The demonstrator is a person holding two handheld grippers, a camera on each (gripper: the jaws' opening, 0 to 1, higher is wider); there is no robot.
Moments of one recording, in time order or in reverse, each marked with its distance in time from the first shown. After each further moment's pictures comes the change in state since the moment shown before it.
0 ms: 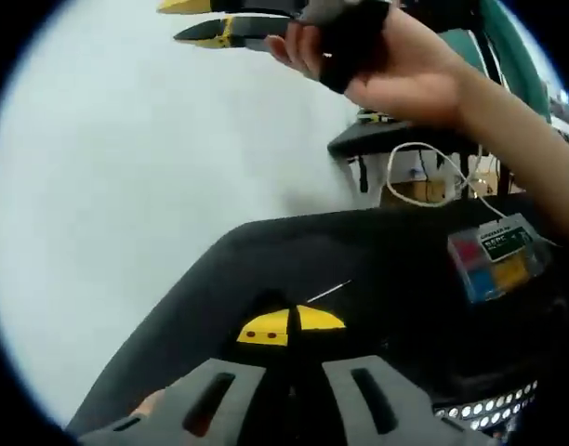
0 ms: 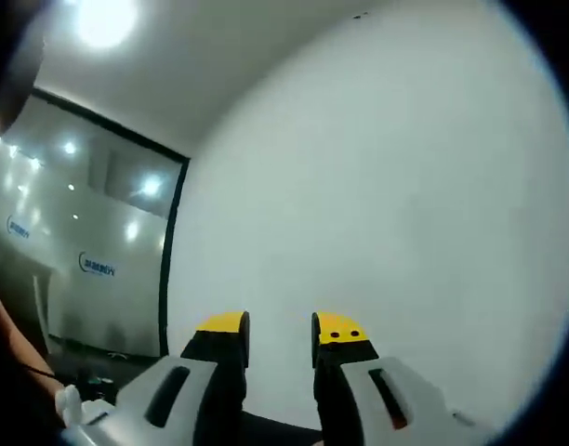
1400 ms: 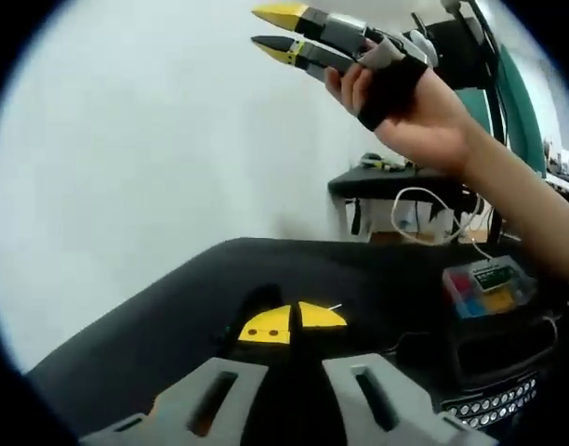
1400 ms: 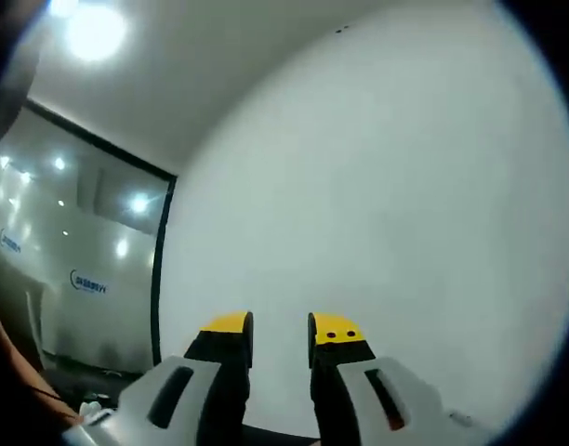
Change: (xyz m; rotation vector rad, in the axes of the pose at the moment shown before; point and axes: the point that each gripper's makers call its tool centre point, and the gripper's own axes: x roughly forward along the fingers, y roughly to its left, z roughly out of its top) left arm 0.011 0.009 -0.005 -0.234 -0.201 -0.128; right arm -0.004 -0.010 0.000 0.037 -0.058 -0.052
